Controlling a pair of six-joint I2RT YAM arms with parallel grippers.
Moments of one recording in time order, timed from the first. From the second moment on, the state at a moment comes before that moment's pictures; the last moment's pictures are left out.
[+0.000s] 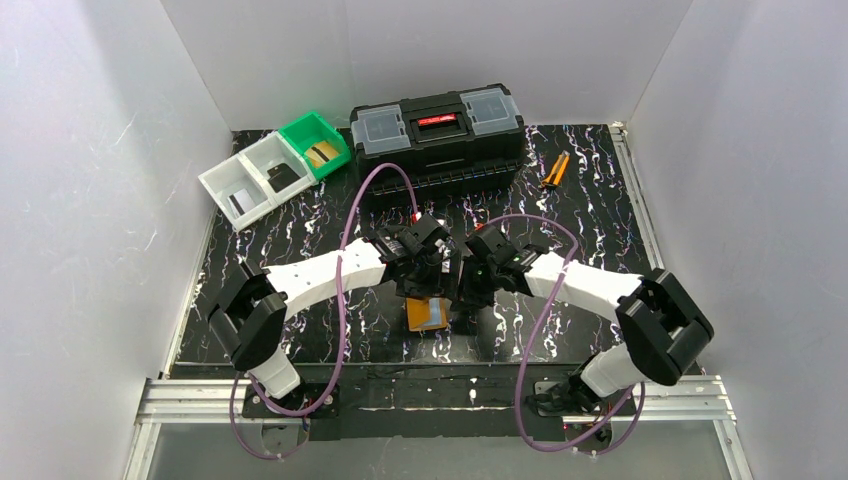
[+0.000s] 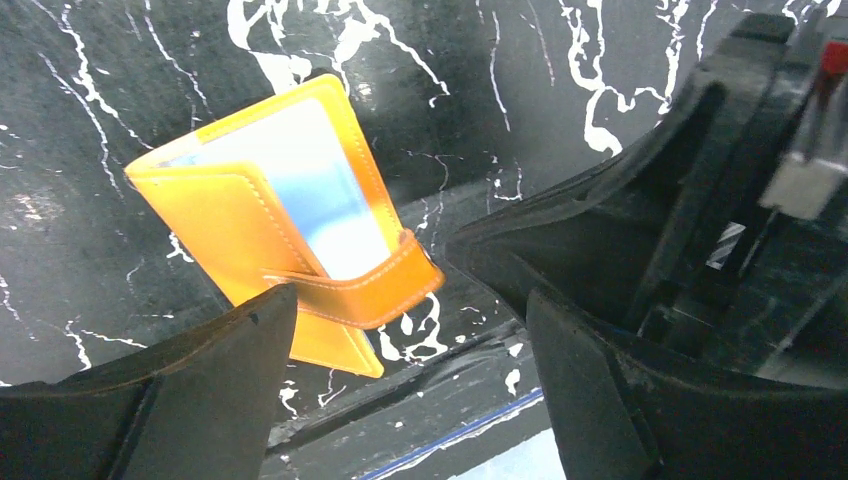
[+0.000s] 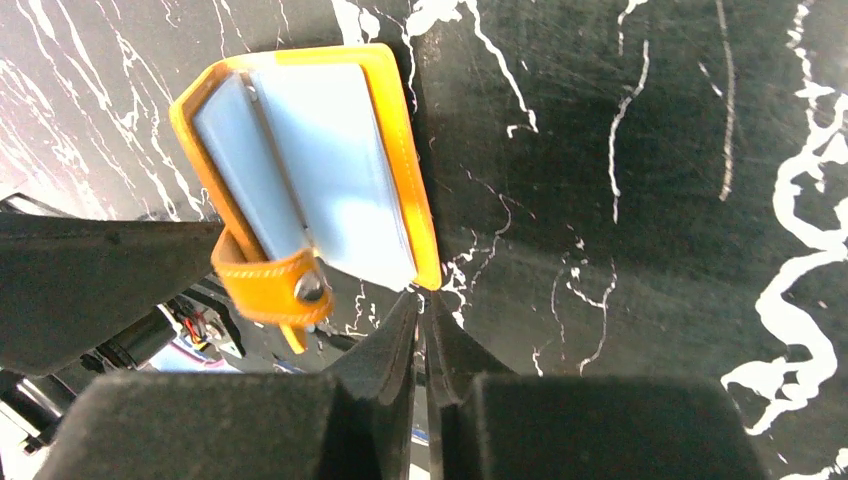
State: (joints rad) left arm -0.91 1.62 1.16 -0.64 0.03 -0.73; right arm 0.78 1.48 0.82 -0.39 -0.23 0.94
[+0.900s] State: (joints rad) left arm -0.87 1.71 1.11 -0.39 0.22 -0.73; right arm 0.78 1.24 0.79 -0.63 -0.08 0.93
